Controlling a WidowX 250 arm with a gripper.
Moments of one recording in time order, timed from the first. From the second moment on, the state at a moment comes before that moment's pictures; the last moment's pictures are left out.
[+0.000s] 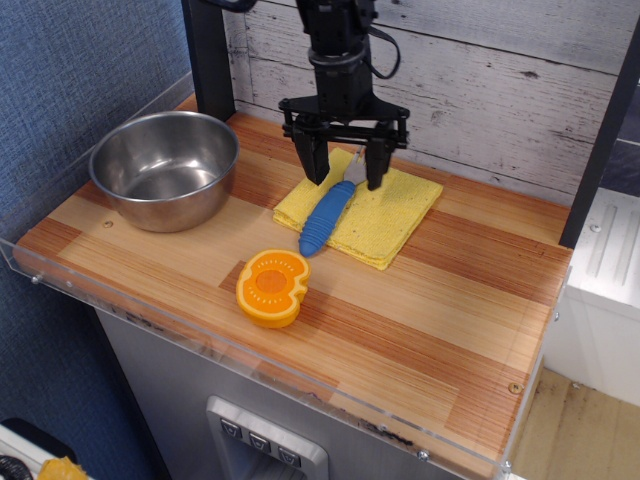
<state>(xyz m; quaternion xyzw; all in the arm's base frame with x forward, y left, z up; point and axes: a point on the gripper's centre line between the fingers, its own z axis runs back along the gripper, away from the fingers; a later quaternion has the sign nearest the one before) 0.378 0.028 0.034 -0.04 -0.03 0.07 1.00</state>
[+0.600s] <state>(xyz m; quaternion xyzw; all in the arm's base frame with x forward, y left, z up) 0.340 -0.005 0.139 0.02 -0.13 0.02 0.99</state>
